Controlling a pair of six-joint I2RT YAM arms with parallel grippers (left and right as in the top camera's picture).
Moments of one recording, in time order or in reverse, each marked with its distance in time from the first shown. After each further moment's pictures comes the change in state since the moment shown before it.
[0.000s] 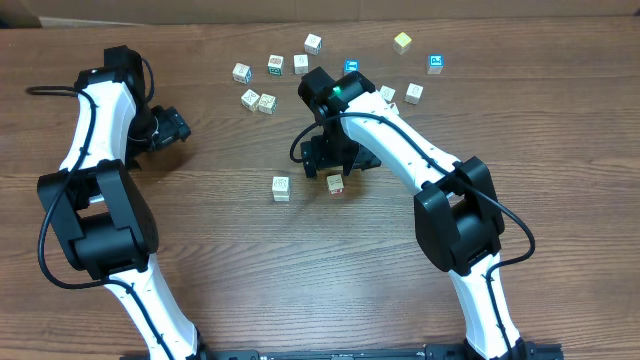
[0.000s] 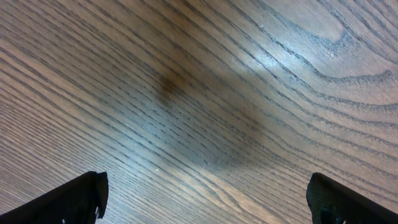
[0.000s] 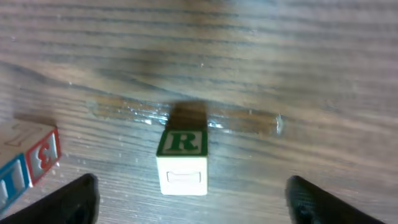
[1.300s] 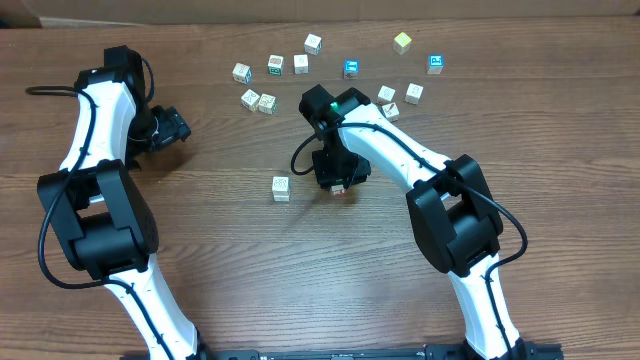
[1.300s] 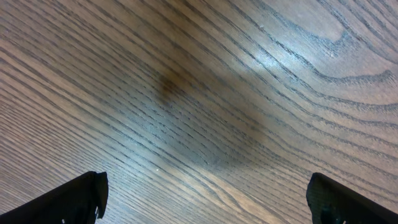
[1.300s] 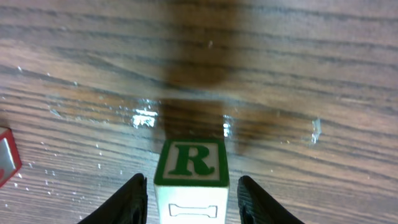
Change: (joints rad) left arm 0.000 0.000 0.000 0.000 0.000 0.000; right arm 0.013 0.000 -0.136 0.101 -0.027 -0.002
